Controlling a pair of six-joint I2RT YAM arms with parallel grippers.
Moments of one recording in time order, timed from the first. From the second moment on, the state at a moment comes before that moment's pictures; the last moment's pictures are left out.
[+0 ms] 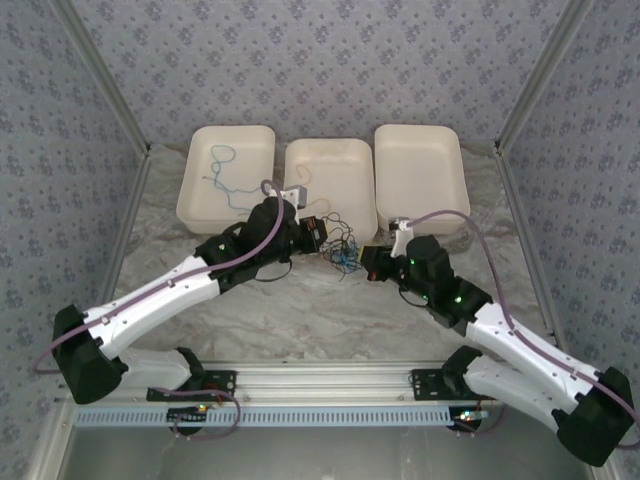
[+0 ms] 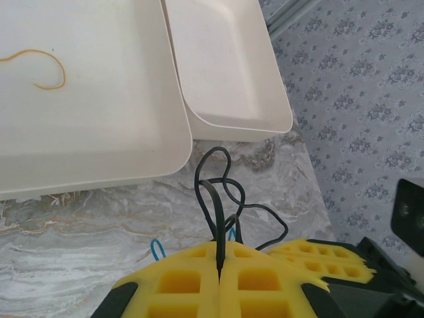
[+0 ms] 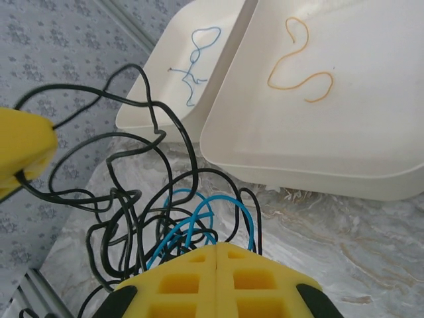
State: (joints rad) left arm -0.91 1.25 1.12 -0.37 -0.07 -0.86; right arm 0.70 0.84 0.60 -0.12 -0.04 0.64
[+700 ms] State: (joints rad) left arm -0.84 1.11 1.10 -0.46 -0.06 -0.86; right arm 0.70 0.87 0.67 -0.18 -0.25 0.51
